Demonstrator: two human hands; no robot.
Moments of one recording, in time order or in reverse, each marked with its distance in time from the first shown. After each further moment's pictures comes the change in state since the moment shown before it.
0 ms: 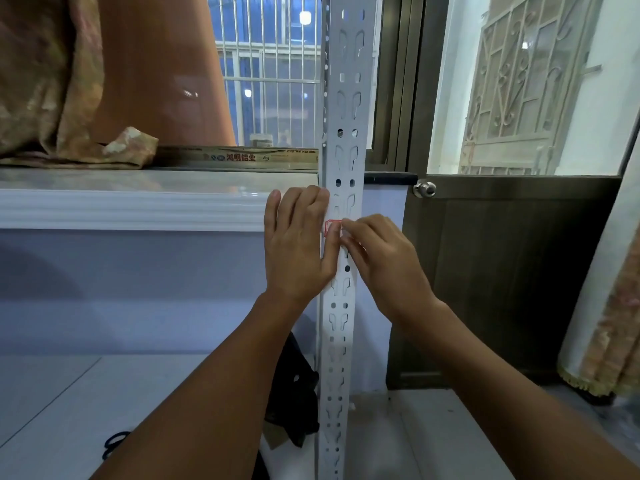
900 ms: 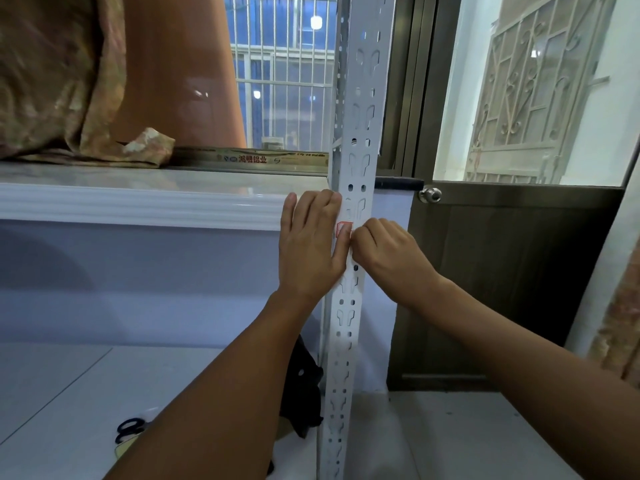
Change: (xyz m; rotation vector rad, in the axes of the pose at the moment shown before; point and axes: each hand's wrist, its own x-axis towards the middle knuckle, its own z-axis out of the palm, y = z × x) left_hand 0.001 0.007 -0.013 -0.007 -0.060 -0.036; right_hand 0.013 0.022 0.002 -0.416 -0.141 -0.387
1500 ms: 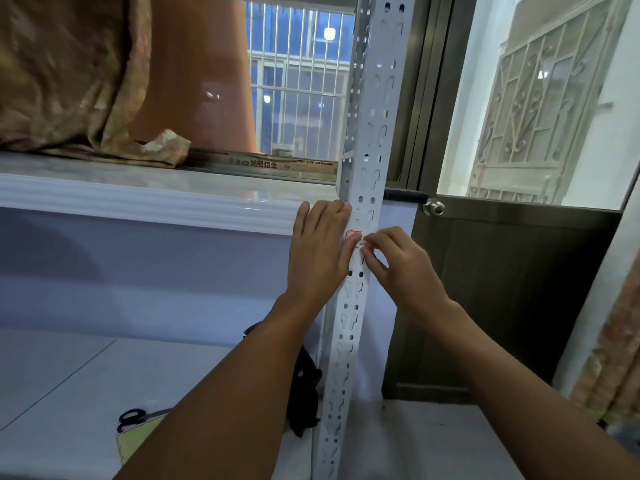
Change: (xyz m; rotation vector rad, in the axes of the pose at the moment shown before) left_hand 0.002 0.001 -0.007 -0.014 -0.063 -0.045; right_hand -0.006 -0.009 -0.016 0.379 0.027 0.349
